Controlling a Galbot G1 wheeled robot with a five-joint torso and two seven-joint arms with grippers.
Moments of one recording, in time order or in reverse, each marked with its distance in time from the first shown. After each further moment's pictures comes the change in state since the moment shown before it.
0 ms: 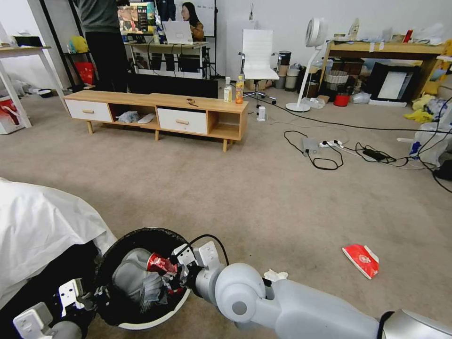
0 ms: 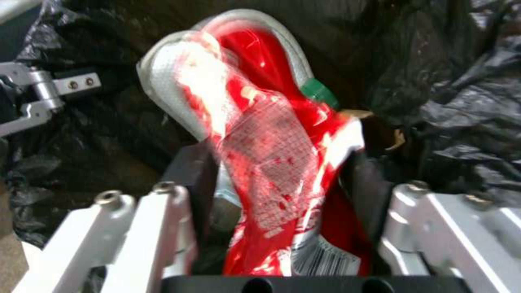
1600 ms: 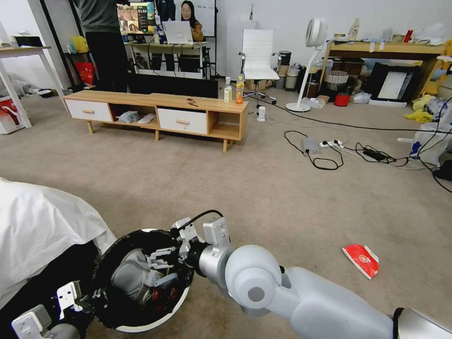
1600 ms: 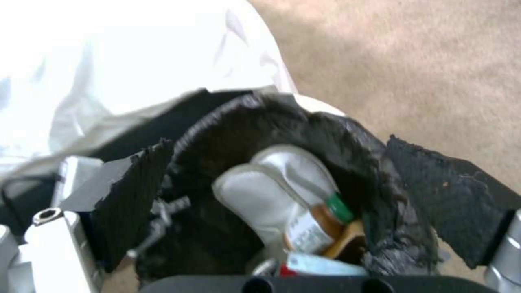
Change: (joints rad) left arm 0.008 -0.003 -0.009 0.007 0.020 -0.001 0.007; right arm 0.000 -0.007 0.166 0.144 0.024 0.050 -0.035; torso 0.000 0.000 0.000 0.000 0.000
